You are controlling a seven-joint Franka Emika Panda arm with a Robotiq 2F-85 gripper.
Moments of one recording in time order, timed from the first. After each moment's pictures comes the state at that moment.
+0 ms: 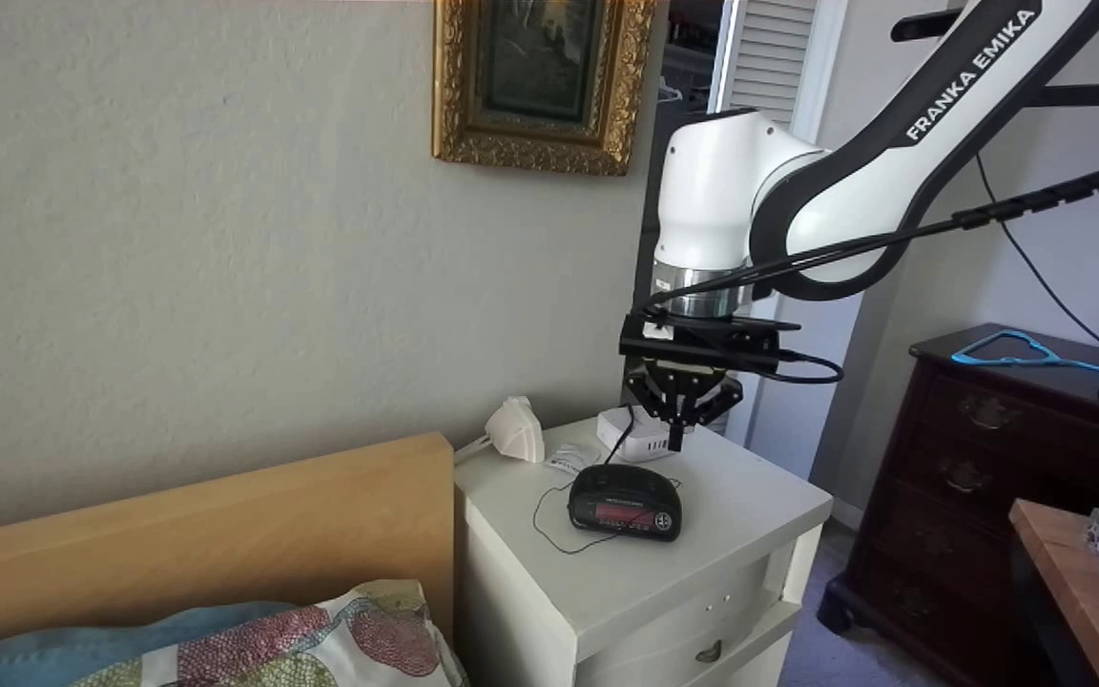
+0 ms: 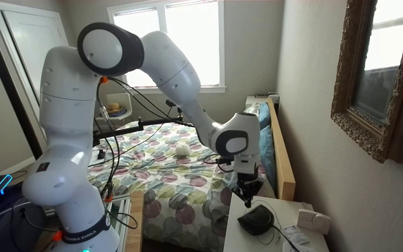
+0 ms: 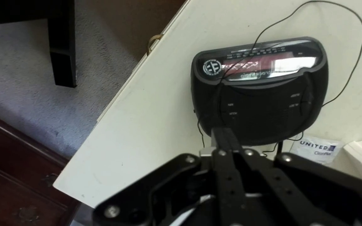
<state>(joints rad) 0.09 0.33 -0.10 -2.23 -0.21 2.56 1.56</state>
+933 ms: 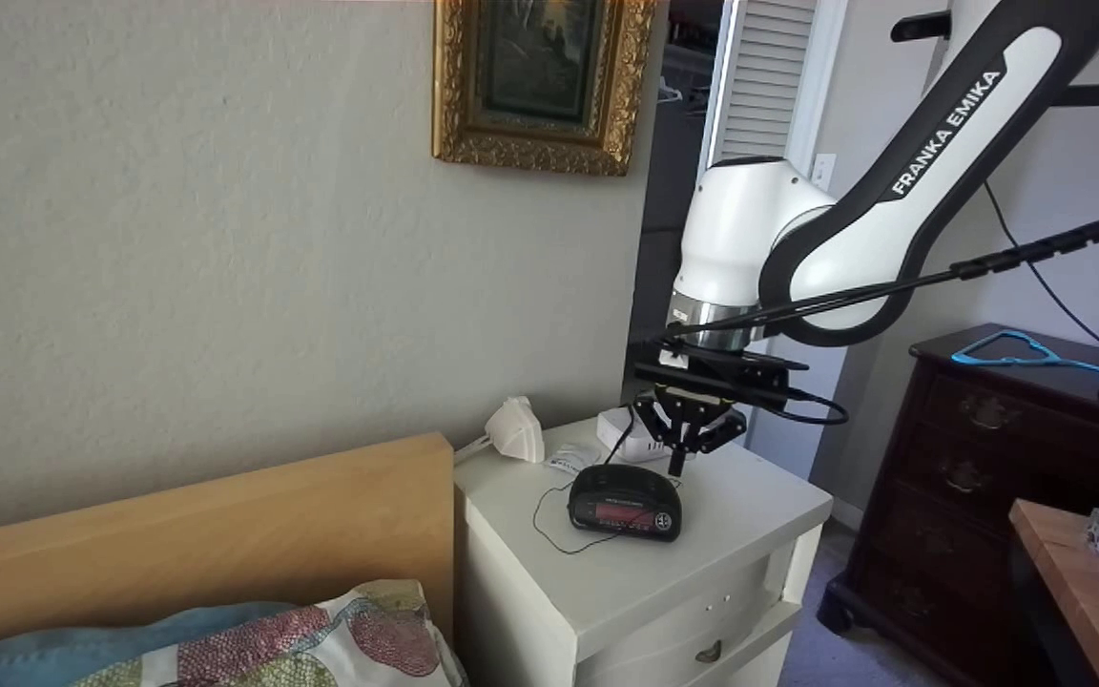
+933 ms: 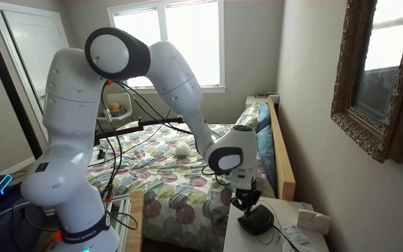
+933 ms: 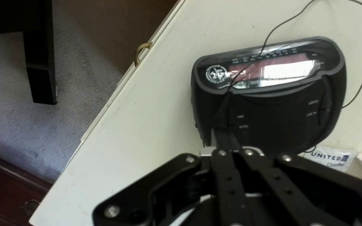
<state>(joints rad) 0.07 0.39 -0.10 -2.30 -0.10 2.76 1.47</state>
